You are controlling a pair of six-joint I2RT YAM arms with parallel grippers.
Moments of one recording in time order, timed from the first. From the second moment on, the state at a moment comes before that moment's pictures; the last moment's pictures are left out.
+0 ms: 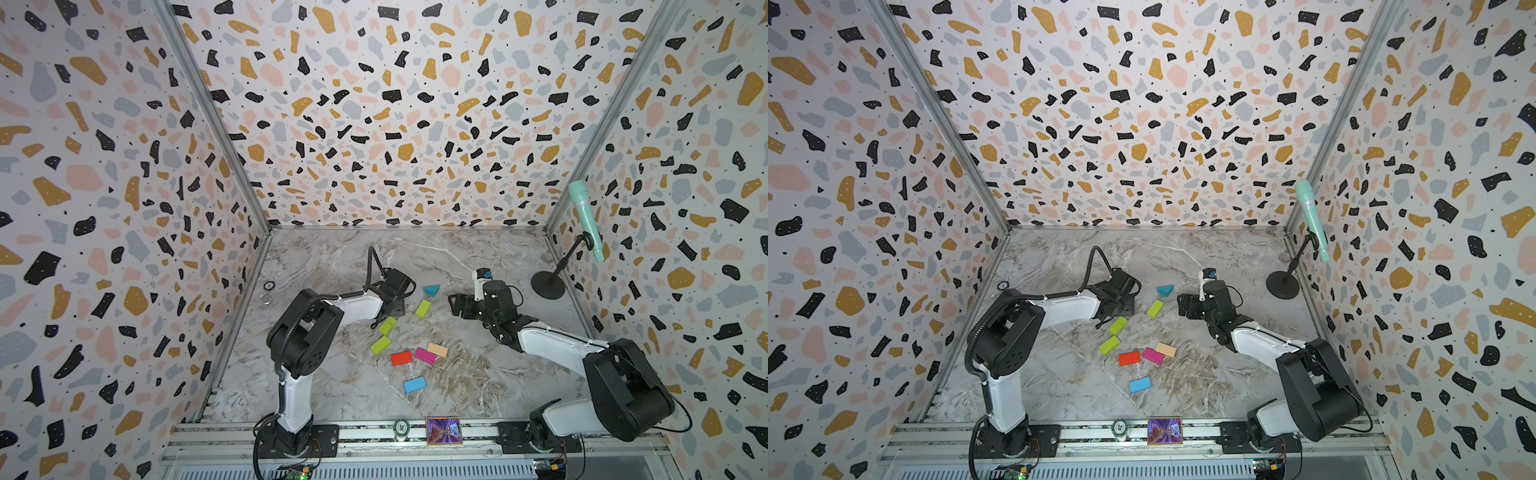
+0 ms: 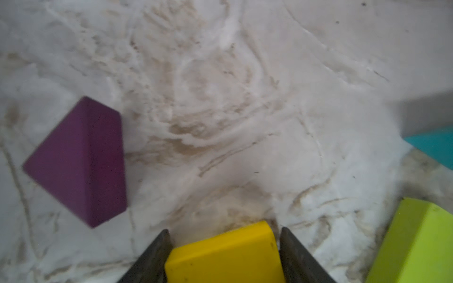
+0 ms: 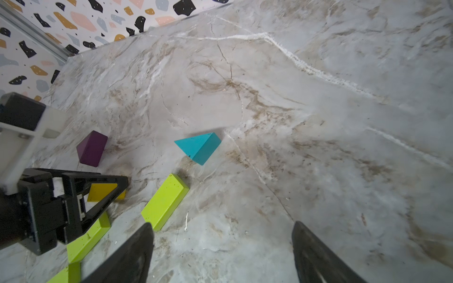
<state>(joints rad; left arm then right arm) -0.66 1.94 1.18 -0.31 -0.24 -0.56 0.45 1.42 0.62 0.20 -0.05 0.41</state>
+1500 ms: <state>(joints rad) -0.55 1.58 0.99 -0.29 -0.22 -0.53 0.67 1.81 0.86 0.15 0.03 0.02</state>
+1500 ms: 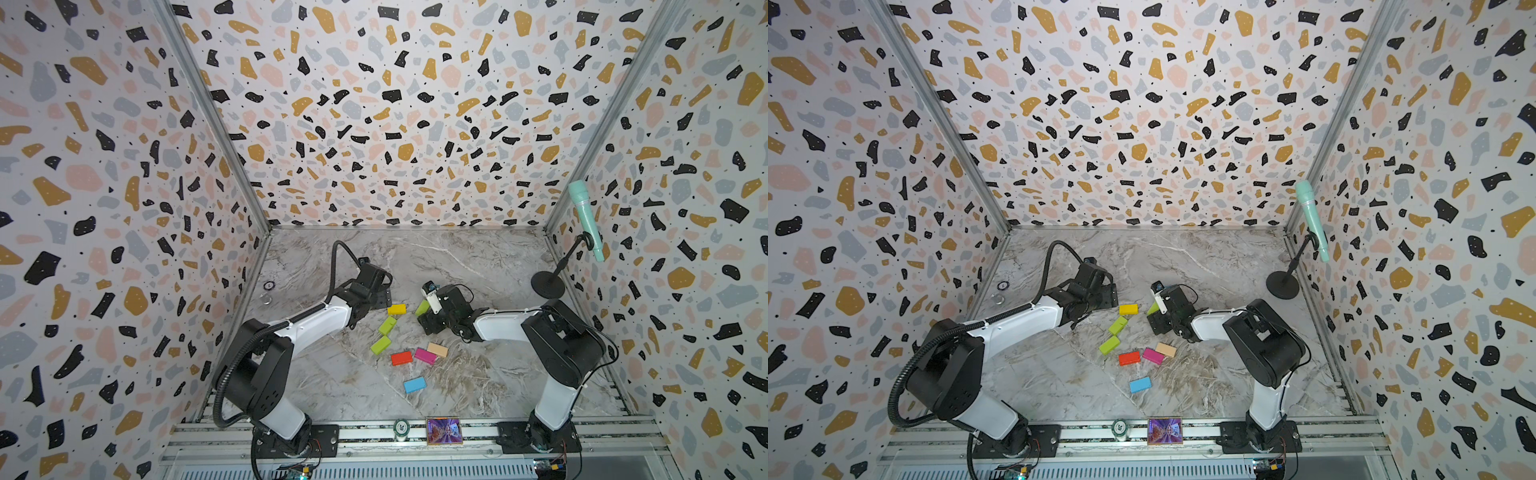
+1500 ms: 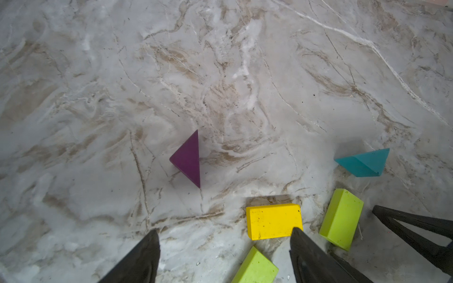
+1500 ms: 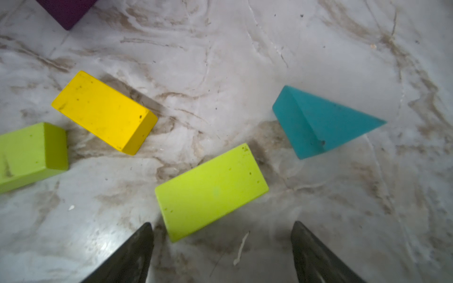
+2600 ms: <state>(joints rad) -0.55 1.61 0.99 -0.28 -0.21 -0.55 0.62 1.91 1.00 0.13 -0.05 0.18</state>
